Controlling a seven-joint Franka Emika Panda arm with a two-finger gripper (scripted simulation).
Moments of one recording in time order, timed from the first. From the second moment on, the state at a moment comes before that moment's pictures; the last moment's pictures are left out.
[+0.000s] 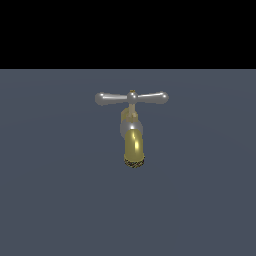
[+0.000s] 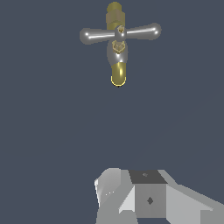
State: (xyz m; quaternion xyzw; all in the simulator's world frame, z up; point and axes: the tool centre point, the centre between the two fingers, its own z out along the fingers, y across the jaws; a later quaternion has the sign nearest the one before) arm -0.249 -0.005 0.476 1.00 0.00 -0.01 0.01
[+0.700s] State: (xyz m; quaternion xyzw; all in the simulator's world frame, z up) arm -0.252 0.014 0.473 1.00 0.03 -0.02 0.00
